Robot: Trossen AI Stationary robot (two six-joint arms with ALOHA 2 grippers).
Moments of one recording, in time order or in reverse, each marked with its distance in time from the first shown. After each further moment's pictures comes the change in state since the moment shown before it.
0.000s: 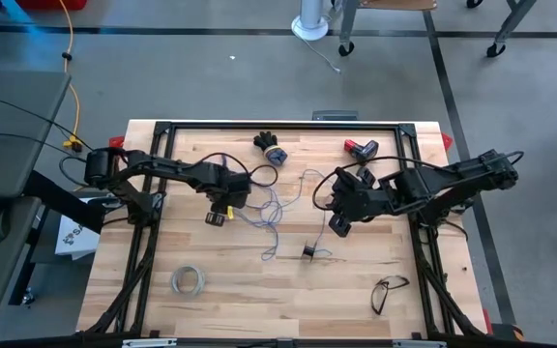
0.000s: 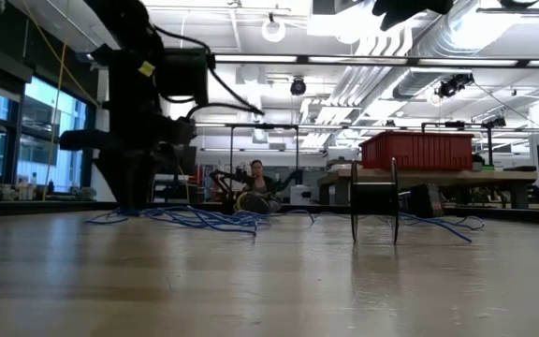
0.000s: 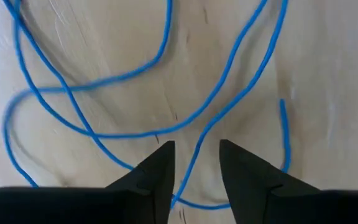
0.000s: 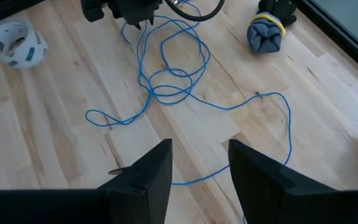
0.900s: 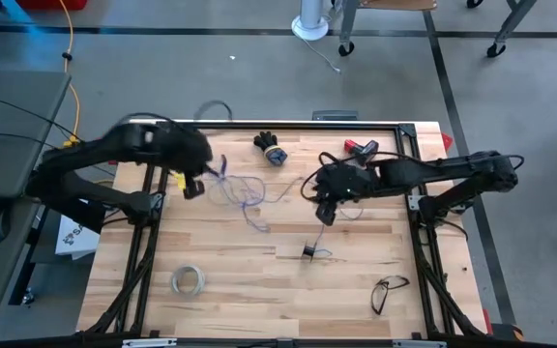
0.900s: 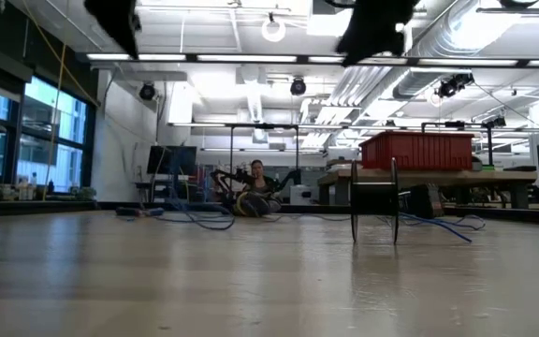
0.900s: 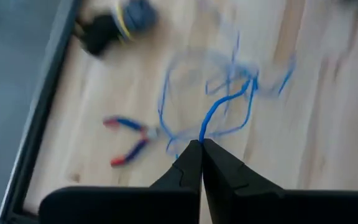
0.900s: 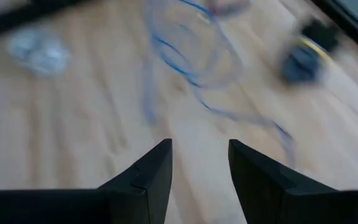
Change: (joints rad) left arm 0.041 -0.477 0.449 -0.494 -0.069 -0.400; right arm -0.211 0.000 -0.192 0.392 -0.233 -0.298
